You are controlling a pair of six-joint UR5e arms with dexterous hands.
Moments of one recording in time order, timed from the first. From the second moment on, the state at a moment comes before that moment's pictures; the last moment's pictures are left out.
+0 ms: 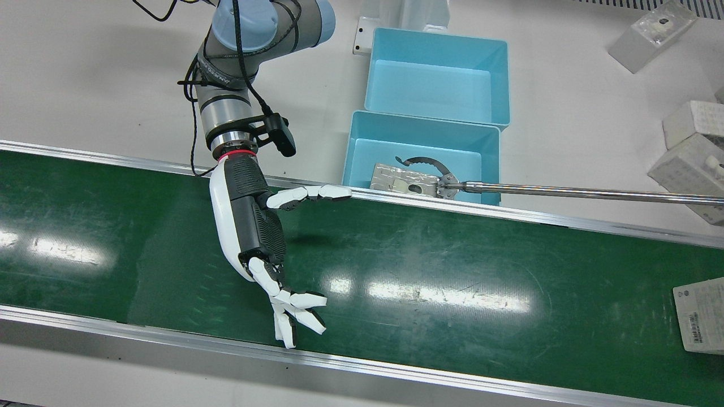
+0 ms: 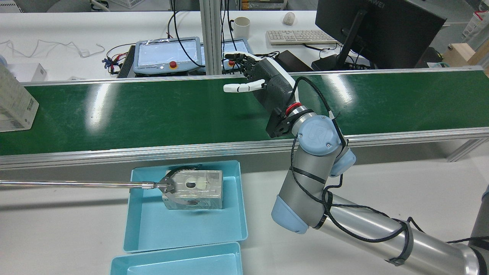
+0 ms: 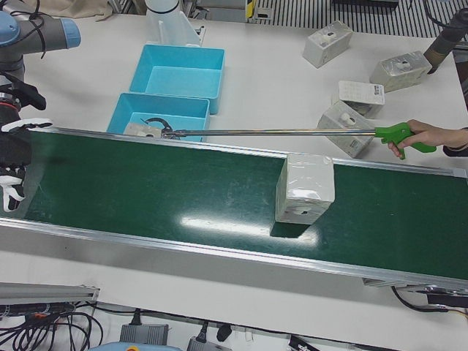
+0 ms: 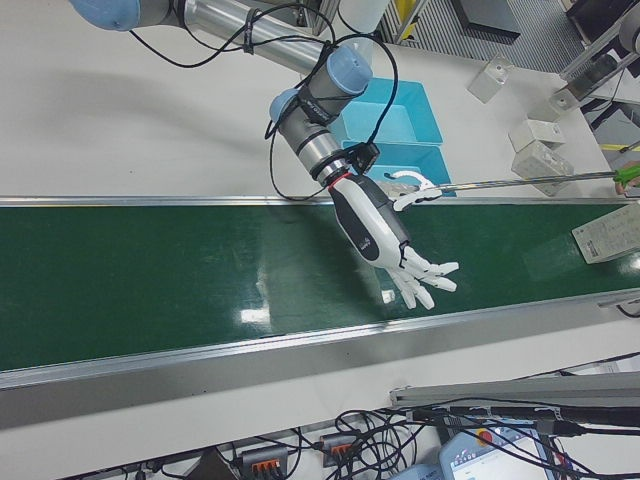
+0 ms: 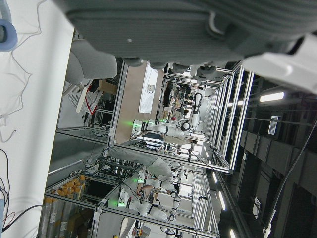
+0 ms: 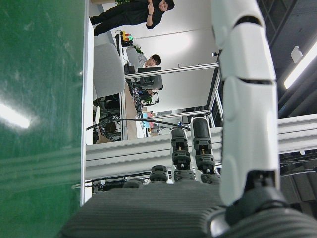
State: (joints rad) left arm -1.86 -1.90 -1.77 0.60 1.96 -0.16; right arm 0.71 -0.82 1.58 -3.52 -1.05 -0.08
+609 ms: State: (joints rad) left arm -1.86 -1.90 -1.77 0.60 1.96 -0.16; right arm 0.71 -0.81 1.58 -3.52 -1.06 -0.08
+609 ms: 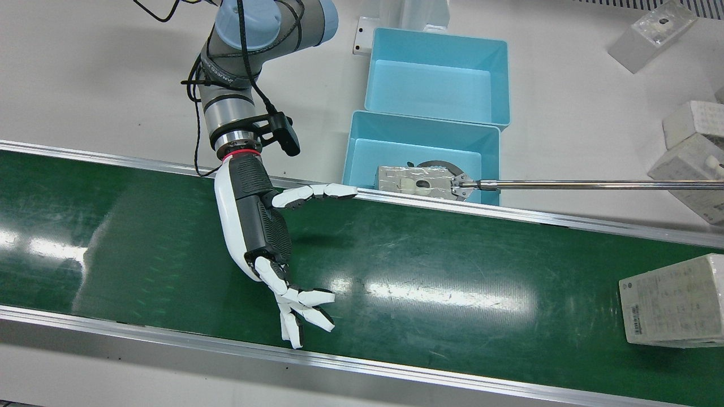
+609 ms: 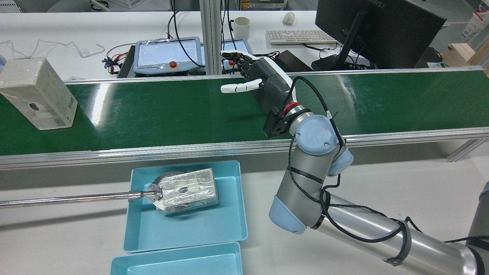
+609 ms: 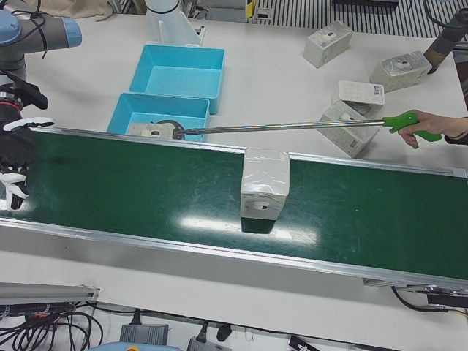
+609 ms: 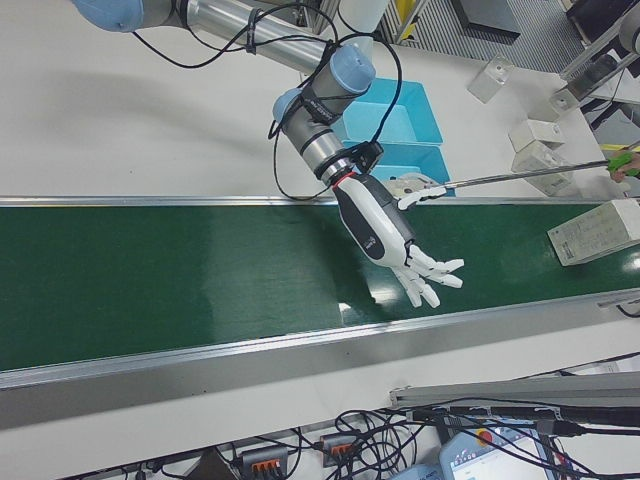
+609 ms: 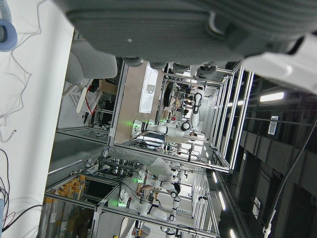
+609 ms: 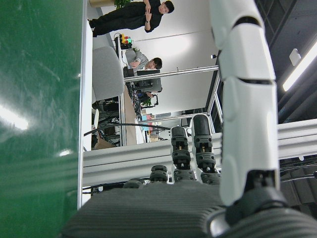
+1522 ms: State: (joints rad) left arm -1.86 -1.90 -1.77 0.60 1.96 -0.16; right arm 0.70 -0.81 1.58 -3.52 -1.05 -0.08
